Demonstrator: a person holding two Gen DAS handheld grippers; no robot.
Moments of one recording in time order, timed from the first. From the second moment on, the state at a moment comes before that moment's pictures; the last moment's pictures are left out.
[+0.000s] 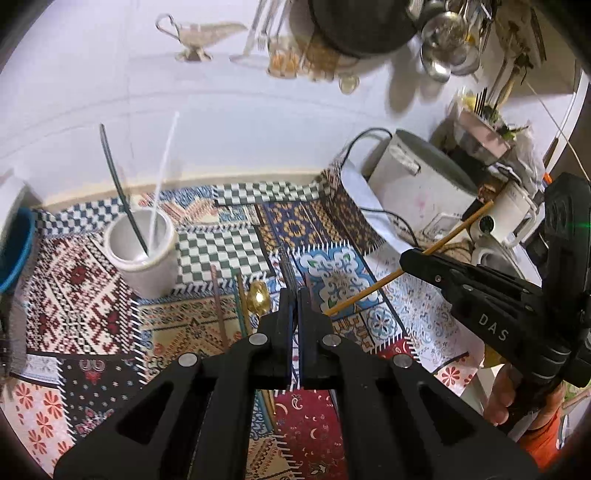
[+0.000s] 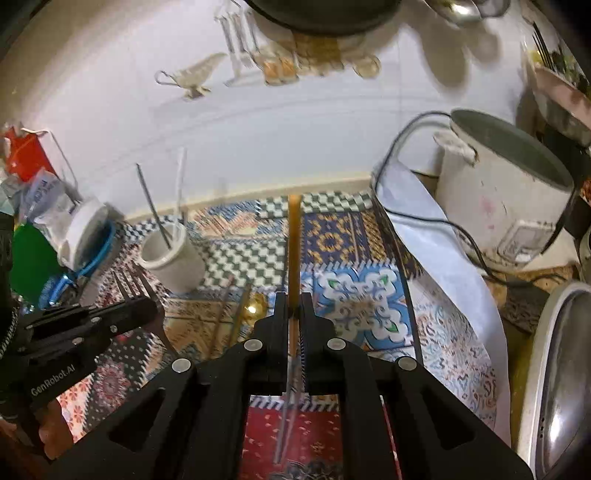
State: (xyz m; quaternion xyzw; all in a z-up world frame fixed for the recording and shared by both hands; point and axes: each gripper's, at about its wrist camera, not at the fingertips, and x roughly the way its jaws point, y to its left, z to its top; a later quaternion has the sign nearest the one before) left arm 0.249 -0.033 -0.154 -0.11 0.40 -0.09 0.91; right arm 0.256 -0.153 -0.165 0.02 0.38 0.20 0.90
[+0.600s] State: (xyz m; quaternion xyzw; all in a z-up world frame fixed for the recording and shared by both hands) left arm 0.244 0.039 -0.093 -0.14 0.32 -0.01 0.94; right arm 0.252 -0.087 -0.100 -0.01 0.30 0.27 0.92
